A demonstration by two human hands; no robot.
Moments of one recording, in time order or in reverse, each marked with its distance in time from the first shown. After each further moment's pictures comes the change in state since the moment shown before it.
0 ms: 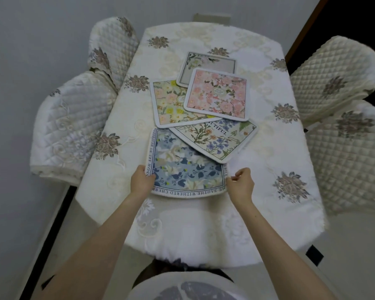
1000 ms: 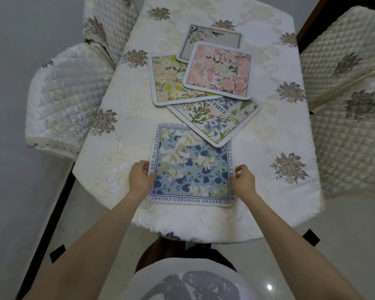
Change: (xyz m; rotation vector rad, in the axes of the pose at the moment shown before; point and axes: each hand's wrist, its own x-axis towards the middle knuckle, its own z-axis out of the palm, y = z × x) left_hand -0.036 -0.054 0.029 0.132 0.057 0.112; right_hand 0.005 0.066 -0.024 -0.251 -0.249 0.047
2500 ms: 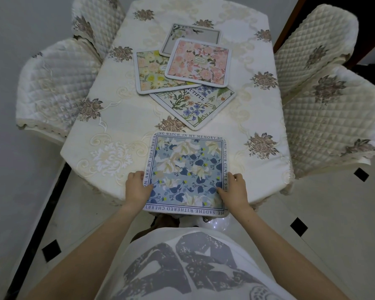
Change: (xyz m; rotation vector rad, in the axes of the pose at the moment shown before) left_hand -0.121 -0.010 0.039 0.129 -0.046 0.031; right_hand -0.085 0.100 -0.031 -0.293 0.003 -0.237
